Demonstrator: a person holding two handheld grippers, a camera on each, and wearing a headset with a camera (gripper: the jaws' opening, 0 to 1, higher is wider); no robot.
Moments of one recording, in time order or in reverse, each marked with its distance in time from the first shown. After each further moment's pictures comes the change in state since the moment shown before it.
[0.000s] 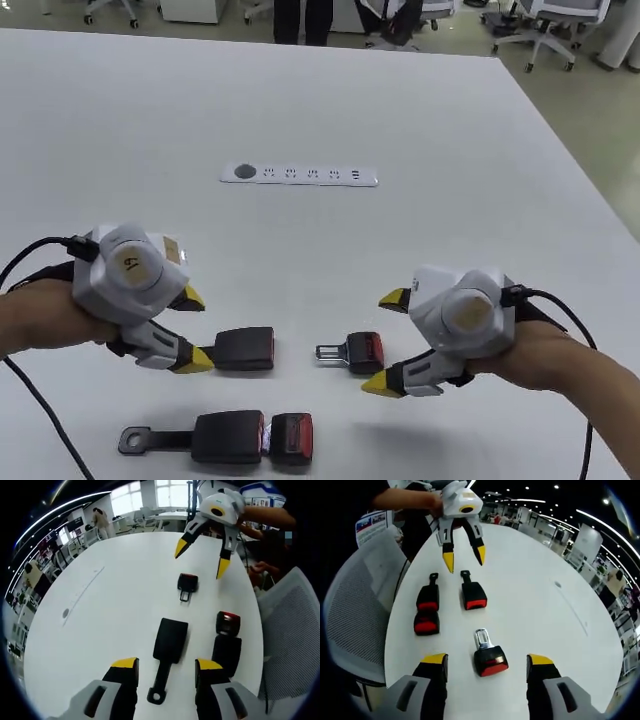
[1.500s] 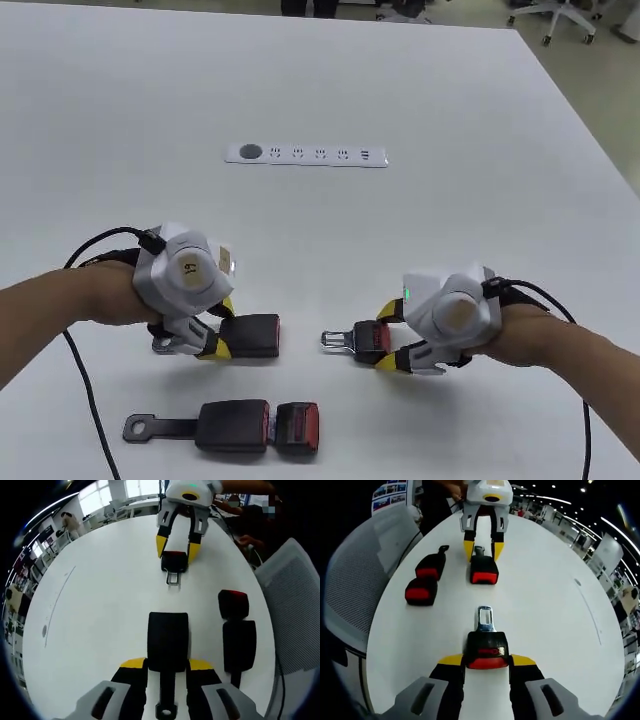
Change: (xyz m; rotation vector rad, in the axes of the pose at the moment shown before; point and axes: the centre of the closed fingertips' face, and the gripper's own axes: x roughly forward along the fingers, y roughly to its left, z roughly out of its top) left arm 0.048 -0.004 -0.010 0.184 0.120 -0.128; right arm 0.038 -0.003 -0.033 -0.162 0.081 0.112
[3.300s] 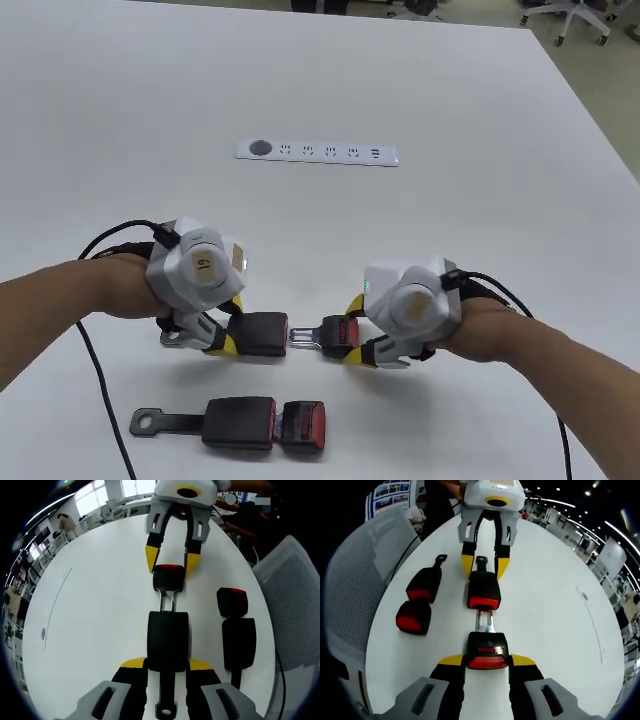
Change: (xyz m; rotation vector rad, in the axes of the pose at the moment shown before) left arm 0.002 -0.002 0.000 0.028 0.015 -0.014; right arm 0.028 0.000 0.046 -0.026 -0.014 0.016
